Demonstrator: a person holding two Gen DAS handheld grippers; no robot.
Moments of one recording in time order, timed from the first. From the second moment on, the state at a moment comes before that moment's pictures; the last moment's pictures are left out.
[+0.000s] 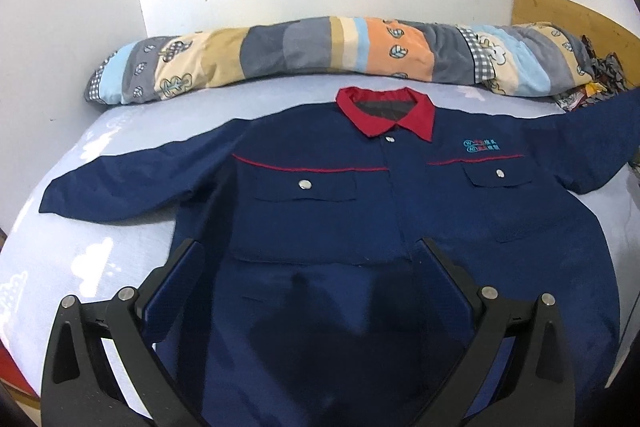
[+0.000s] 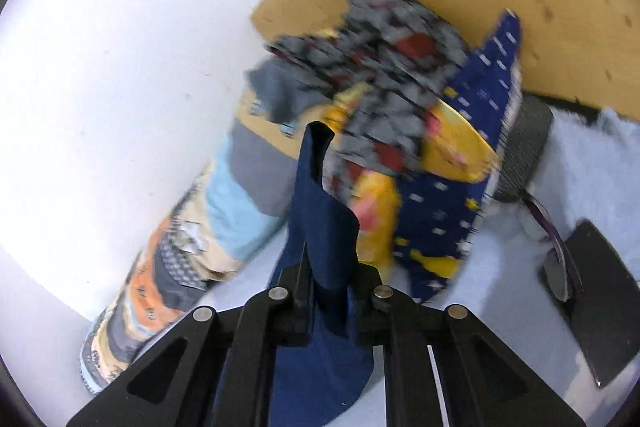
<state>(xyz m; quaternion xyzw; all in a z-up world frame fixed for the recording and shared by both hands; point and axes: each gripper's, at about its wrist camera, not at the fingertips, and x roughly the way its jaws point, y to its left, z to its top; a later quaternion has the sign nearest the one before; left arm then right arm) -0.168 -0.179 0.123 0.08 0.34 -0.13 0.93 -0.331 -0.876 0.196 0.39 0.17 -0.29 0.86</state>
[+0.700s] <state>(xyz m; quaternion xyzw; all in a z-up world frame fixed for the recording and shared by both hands) -0.177 -0.095 0.146 0.01 0.33 -0.15 0.93 -0.177 -0.577 0.413 0.28 0.17 -0.15 0.93</state>
